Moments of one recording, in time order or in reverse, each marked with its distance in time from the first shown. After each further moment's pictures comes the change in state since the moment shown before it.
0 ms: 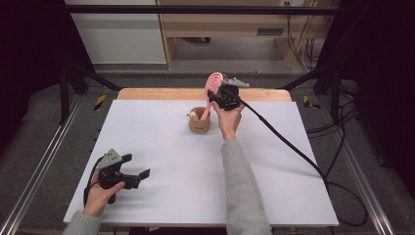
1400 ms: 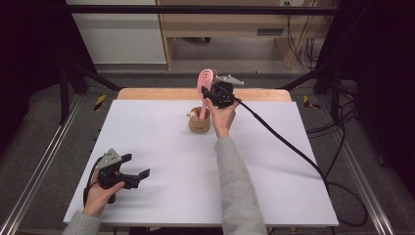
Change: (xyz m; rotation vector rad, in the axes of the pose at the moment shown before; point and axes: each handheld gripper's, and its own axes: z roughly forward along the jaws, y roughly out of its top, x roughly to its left) left arm 0.000 0.001 -0.001 -0.006 -0.002 -0.002; right arm 0.019 0.008 0.004 -0.041 0.035 0.038
